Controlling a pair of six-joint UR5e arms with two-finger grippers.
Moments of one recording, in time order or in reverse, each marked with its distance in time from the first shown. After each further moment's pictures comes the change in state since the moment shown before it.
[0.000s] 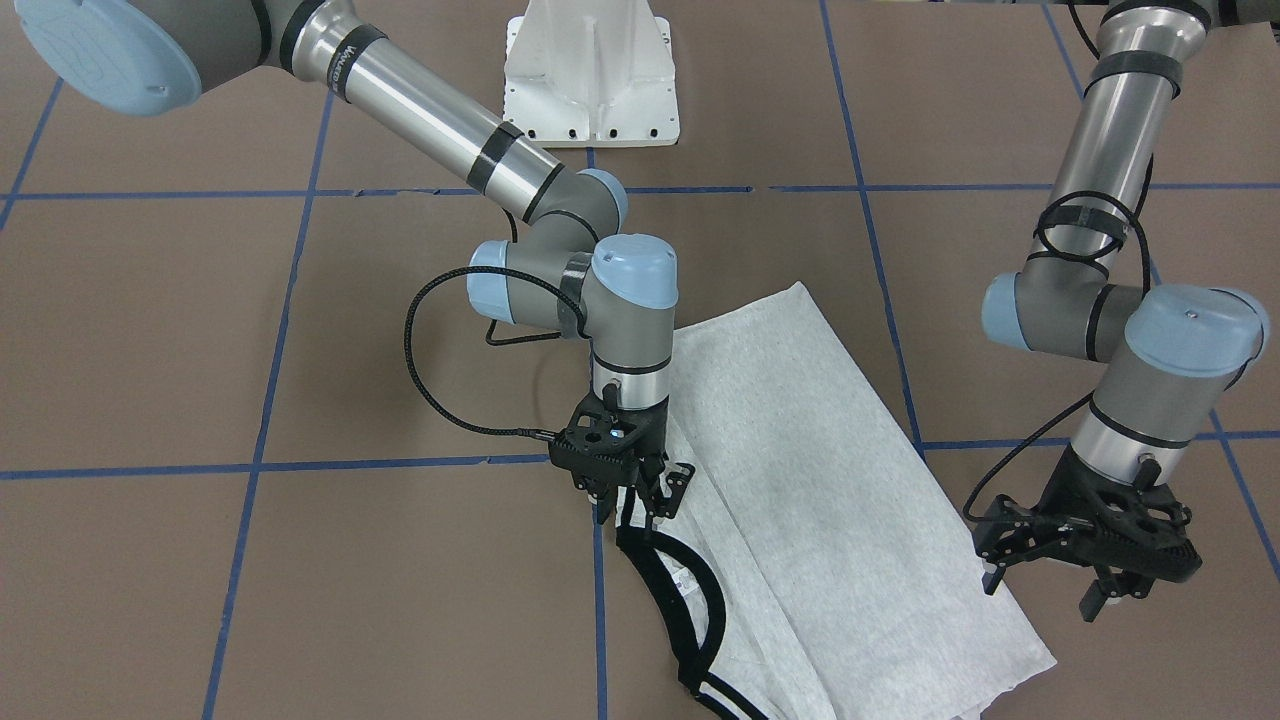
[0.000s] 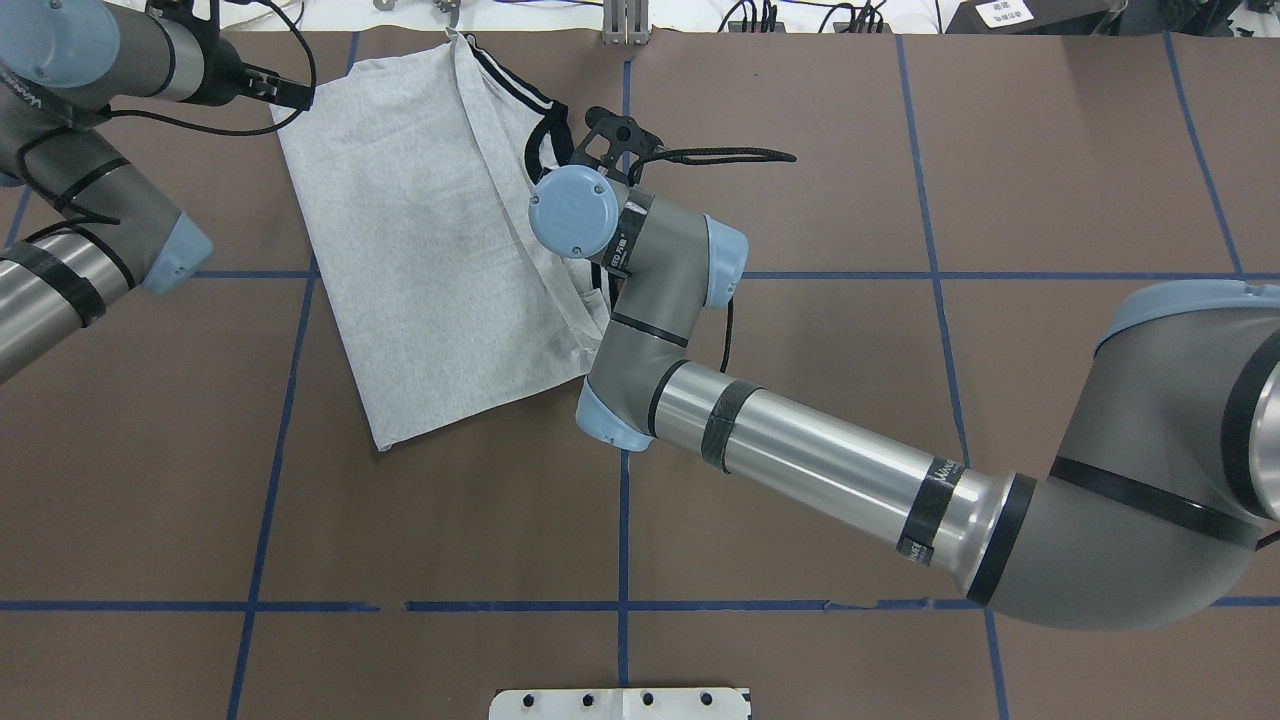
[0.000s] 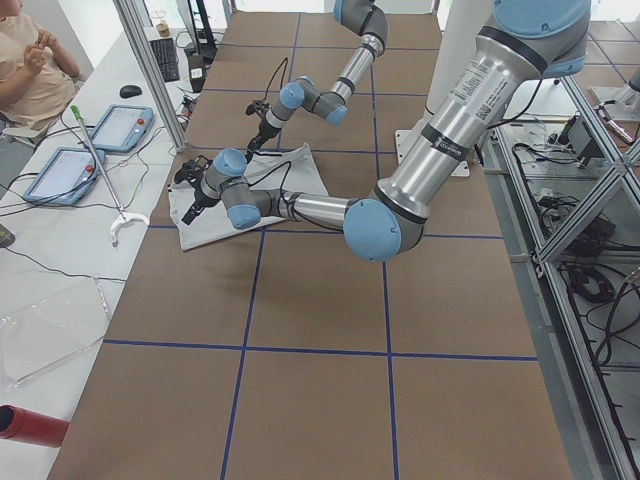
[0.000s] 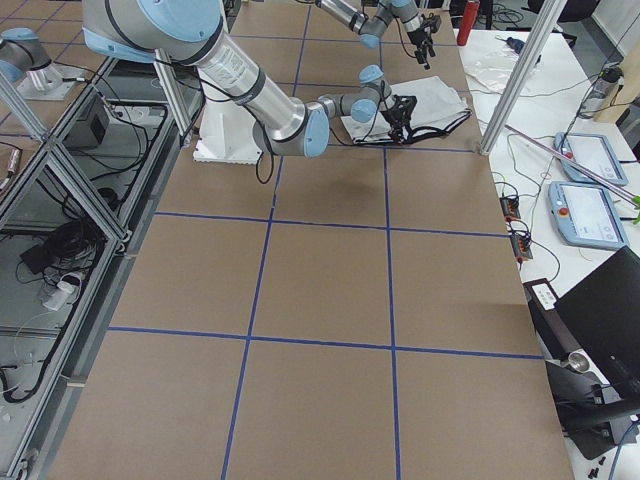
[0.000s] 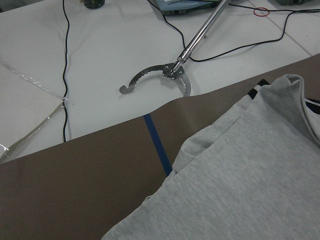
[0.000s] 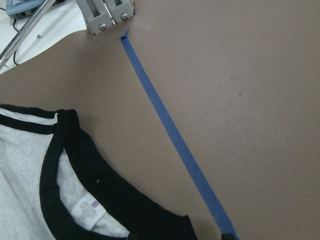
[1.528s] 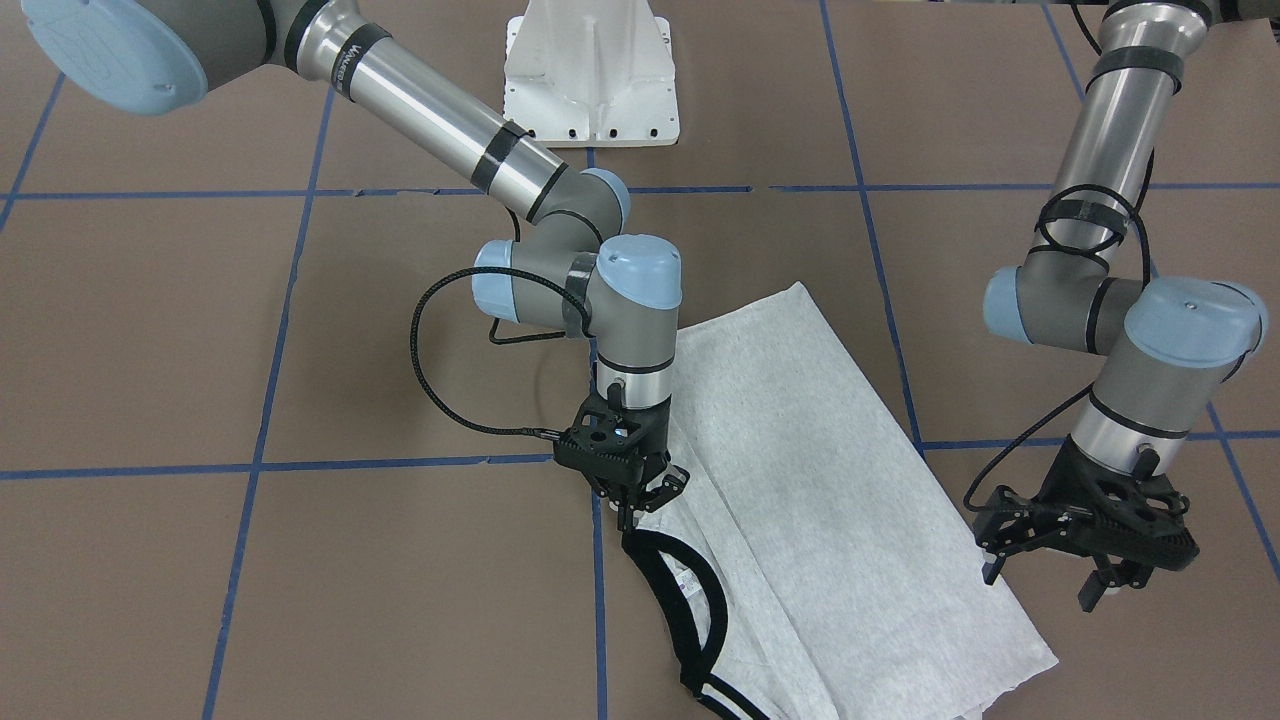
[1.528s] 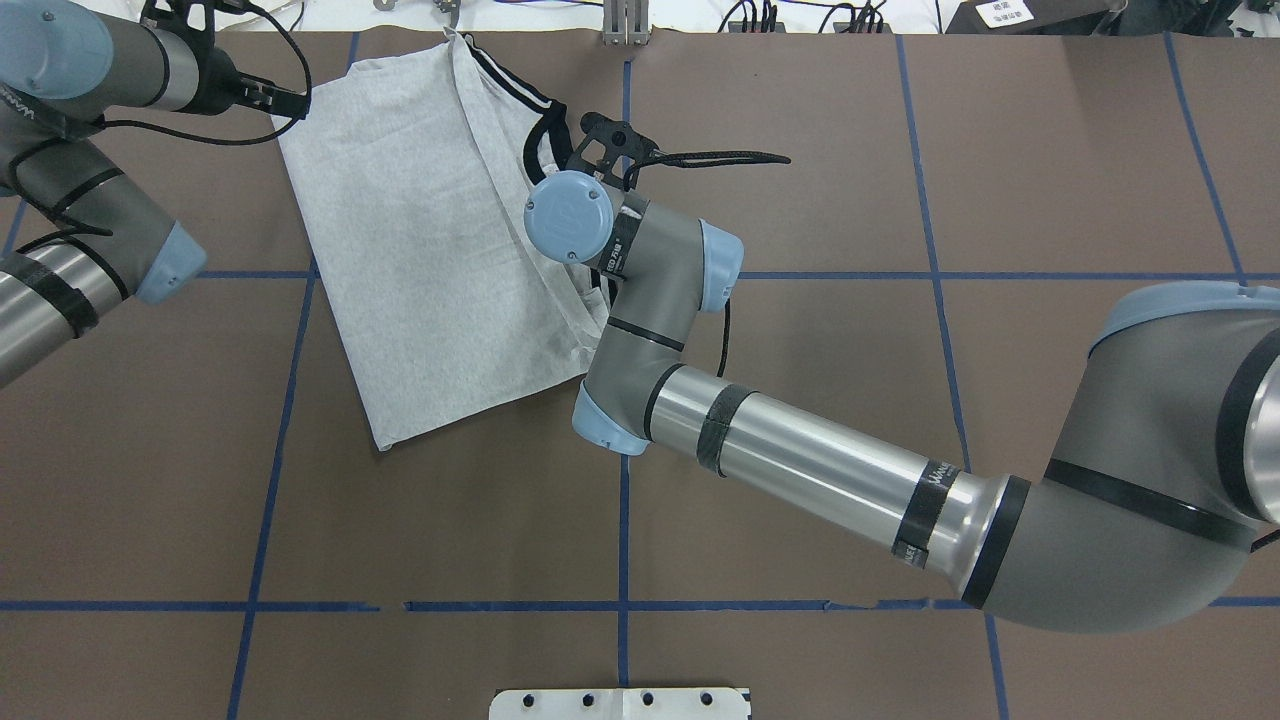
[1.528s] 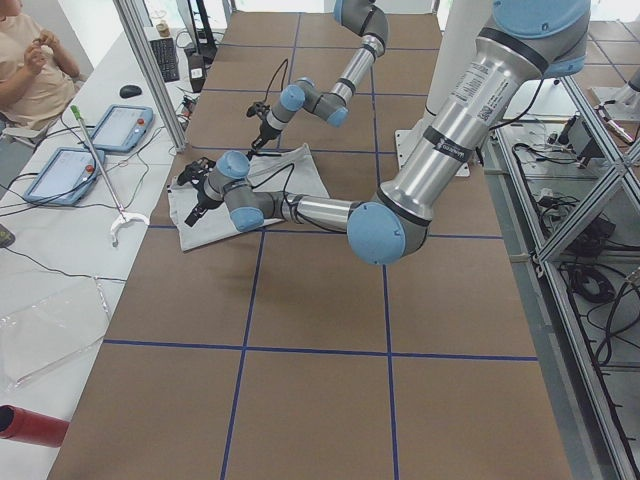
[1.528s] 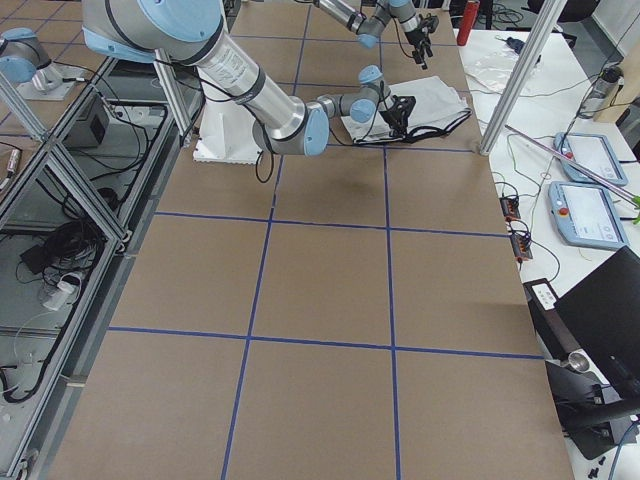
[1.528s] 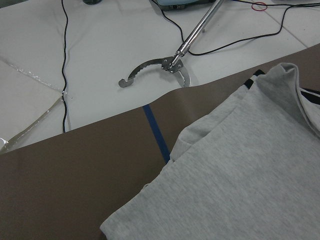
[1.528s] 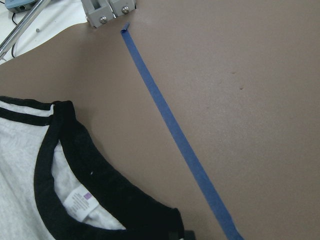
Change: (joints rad) left arm 0.005 0.023 -0.026 -0.002 0.000 0.000; right arm -0.005 0.005 -0.009 -0.006 0.001 -0.024
